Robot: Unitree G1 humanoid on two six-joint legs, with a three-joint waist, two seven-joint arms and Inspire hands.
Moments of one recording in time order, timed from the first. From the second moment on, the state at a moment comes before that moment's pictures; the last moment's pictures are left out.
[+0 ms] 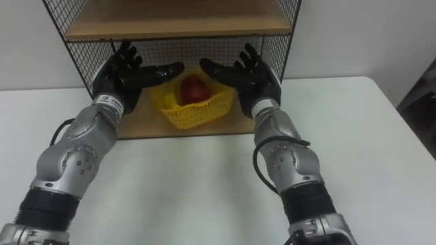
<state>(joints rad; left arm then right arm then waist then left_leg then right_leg) -0.41 0.12 -0.06 0.20 -0.53 0.28 0.24 -0.43 -0.15 0.08 0.38 0.70 0.17 -0.16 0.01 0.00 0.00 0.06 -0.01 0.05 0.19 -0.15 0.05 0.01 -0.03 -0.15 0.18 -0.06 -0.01</state>
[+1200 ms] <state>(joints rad) 0.04 0.16 0.05 -0.14 -0.41 0.27 0.05 0.03 -0.20 -0.04 -0.07 0.49 0.17 -0.02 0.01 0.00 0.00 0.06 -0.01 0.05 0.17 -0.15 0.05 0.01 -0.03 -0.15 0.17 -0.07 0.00</state>
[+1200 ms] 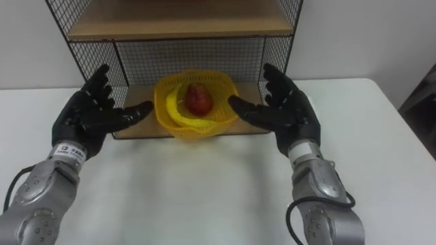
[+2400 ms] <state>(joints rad) 0.18 0.54 1.13 -0.46 -0.01 -0.41 1.02 0.14 -0.71 -1.04 -0.29 0.19 -0.35 -0.89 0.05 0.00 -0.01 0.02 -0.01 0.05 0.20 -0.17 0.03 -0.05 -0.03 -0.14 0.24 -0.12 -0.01</state>
